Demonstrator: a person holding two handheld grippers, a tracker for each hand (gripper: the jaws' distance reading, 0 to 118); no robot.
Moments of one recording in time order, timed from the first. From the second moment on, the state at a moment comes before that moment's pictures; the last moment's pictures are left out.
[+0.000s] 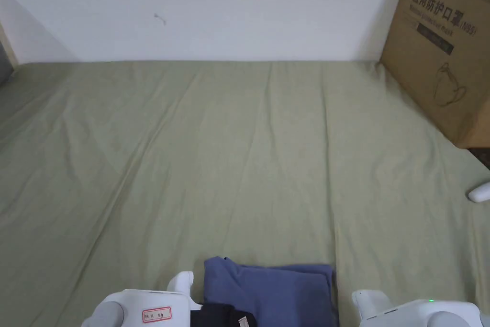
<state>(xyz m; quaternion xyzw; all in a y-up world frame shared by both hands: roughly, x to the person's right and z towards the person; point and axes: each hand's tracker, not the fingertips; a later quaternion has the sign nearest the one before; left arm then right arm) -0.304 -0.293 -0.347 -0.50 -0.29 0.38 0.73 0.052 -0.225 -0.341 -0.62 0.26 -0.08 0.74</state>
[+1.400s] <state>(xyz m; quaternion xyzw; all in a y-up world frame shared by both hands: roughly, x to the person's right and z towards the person) -0.469 -0.111 -0.300 -0.44 -0.05 0.09 0.89 0.042 -0.111 -0.347 -0.48 0.24 0.00 0.85</state>
